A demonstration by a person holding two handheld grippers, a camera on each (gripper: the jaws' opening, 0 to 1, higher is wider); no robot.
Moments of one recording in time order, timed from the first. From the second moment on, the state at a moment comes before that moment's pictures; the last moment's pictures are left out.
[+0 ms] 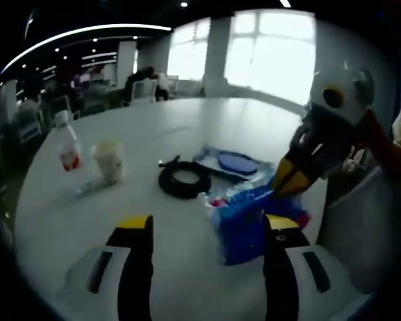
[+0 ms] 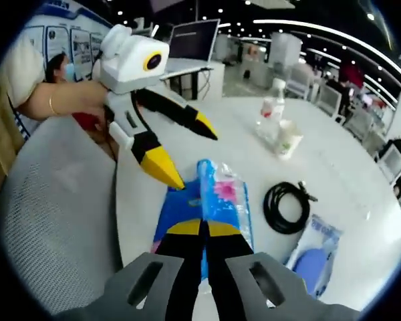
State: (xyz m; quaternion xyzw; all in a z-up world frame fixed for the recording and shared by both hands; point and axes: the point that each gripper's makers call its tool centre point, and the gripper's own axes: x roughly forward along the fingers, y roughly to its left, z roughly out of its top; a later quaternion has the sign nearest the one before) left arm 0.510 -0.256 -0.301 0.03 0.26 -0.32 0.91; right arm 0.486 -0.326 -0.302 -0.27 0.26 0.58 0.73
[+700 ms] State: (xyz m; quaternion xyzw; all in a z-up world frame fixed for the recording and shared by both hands) left arm 0.497 -0.271 -0.310 0.03 0.29 -0.36 0.89; right arm 0.482 -0.316 -0.291 -0.28 0.21 0.60 0.72
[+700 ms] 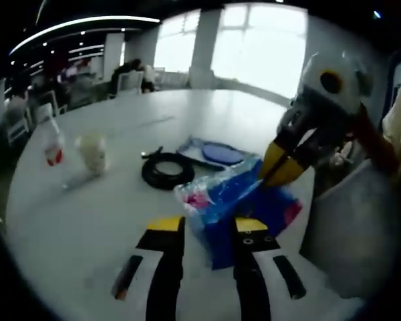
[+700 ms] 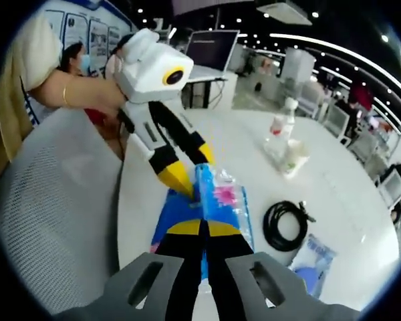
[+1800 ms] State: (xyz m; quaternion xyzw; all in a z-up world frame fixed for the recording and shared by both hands) left arm 0.503 -0.251 -0.312 -0.03 0.33 -0.27 0.90; right arm 0.523 -0.313 -0.272 -0.18 0.21 0.51 0.82
